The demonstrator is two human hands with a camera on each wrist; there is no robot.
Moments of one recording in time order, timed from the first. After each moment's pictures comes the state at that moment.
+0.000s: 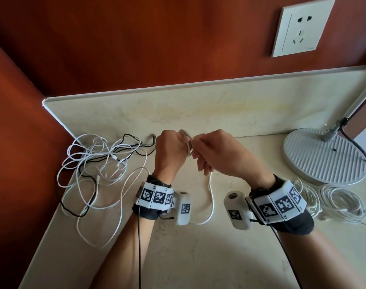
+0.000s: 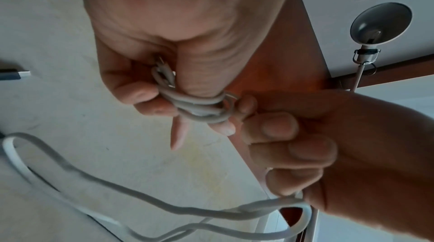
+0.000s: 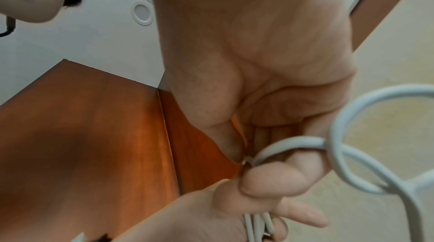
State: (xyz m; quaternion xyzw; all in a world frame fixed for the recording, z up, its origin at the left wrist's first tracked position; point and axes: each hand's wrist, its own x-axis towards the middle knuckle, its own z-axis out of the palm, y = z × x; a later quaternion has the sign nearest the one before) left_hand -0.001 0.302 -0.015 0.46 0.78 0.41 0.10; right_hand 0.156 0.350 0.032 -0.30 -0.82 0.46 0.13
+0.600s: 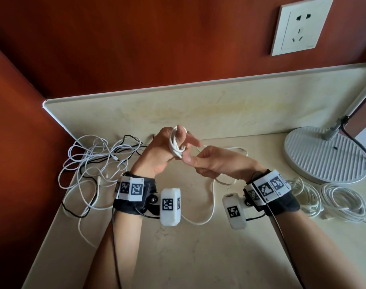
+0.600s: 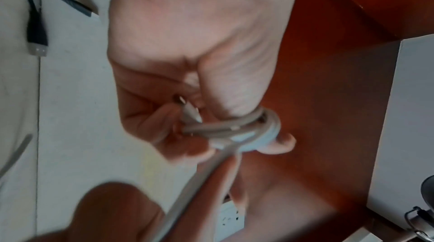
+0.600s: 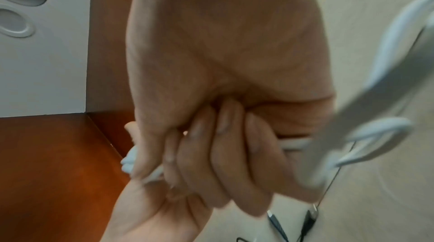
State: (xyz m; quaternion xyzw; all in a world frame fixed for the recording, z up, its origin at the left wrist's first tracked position) left_hand -0.018 0.285 0.011 0.50 0.54 0.52 0.43; right_hand 0.151 0.369 0.000 -0.18 -0.77 0.62 -0.02
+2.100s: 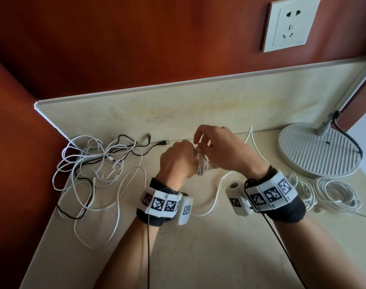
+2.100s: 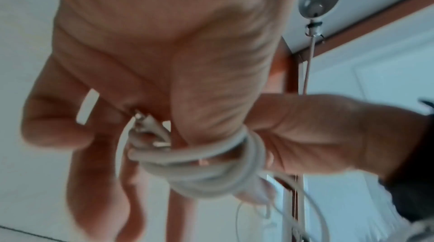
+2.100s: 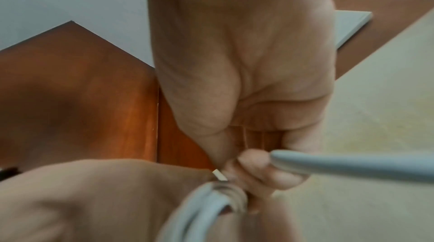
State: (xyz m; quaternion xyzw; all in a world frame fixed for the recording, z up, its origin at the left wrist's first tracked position) left_hand 0.035 0.295 -0.003 0.51 0.83 0.10 0.19; right_hand 0.159 0.372 0.016 -0.30 -0.89 0.30 0.15
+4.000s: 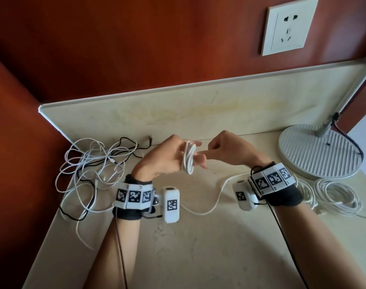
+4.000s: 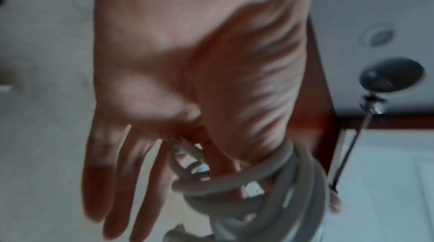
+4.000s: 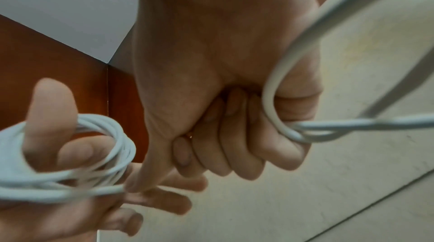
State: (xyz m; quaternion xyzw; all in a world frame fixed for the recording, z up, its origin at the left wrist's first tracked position) left_hand -0.004 0.283 0.016 0.52 0.63 0.32 0.48; right_hand 0.170 0.405 -0.006 -0.34 -0.85 0.40 0.06
